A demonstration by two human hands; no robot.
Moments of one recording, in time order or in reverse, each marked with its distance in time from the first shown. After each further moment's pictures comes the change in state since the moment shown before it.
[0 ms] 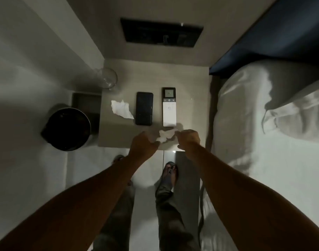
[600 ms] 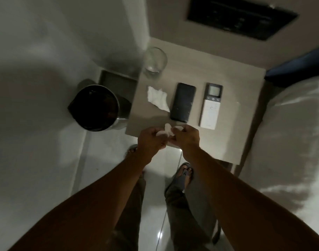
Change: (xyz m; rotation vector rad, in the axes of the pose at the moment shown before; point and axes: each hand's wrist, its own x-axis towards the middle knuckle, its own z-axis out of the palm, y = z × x) left_hand 0.008 -0.070 -0.022 -0.806 0.044 -0.241; right_hand -0.017 -0.015 0.116 0.093 -0.093 -0.128
